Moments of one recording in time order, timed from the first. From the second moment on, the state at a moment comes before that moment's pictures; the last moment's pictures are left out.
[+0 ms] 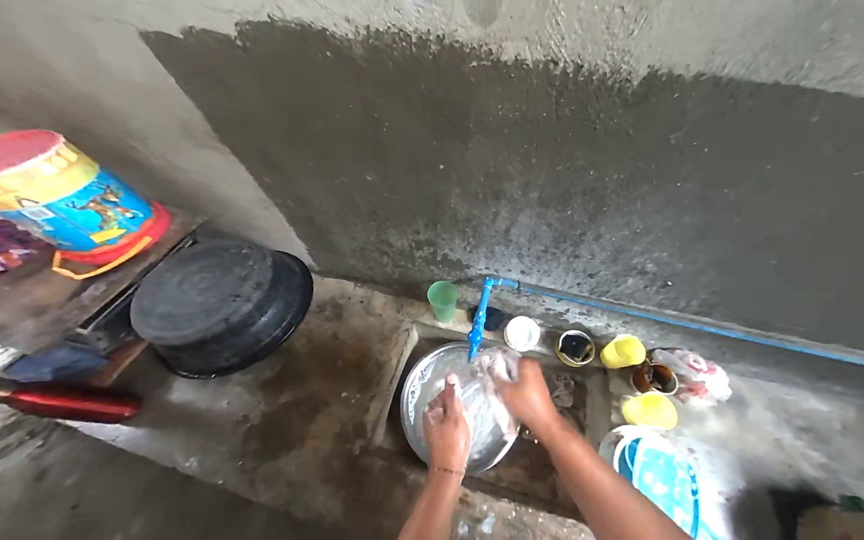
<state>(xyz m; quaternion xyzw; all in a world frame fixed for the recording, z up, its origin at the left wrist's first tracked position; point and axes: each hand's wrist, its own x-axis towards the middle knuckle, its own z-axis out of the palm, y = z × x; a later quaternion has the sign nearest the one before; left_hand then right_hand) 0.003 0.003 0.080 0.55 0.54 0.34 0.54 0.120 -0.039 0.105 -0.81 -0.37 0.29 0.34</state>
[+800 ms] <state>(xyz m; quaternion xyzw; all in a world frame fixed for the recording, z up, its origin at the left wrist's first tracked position) -0.007 0.013 0.047 0.79 0.38 0.42 0.22 0.092 -0.052 0.080 -0.79 -0.36 0.26 0.43</state>
